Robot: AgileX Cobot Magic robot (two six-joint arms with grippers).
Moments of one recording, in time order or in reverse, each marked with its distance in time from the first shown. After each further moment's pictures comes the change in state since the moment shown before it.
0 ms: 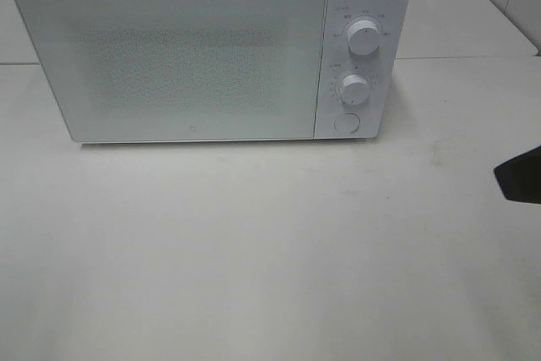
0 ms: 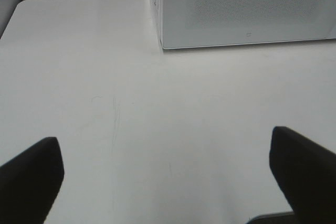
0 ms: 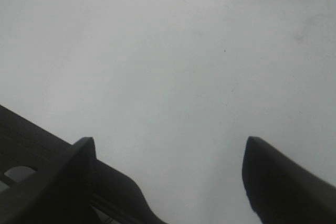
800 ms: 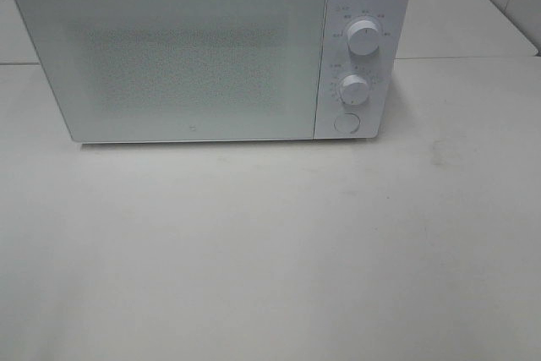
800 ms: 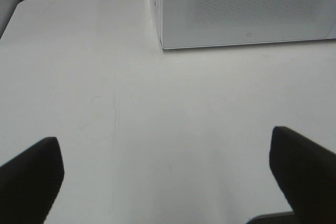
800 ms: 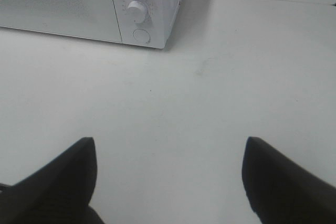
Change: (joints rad) left arm 0.000 0.000 0.000 0.000 0.000 0.000; right arm -0.255 -0.605 0.045 -0.052 0.189 -0.006
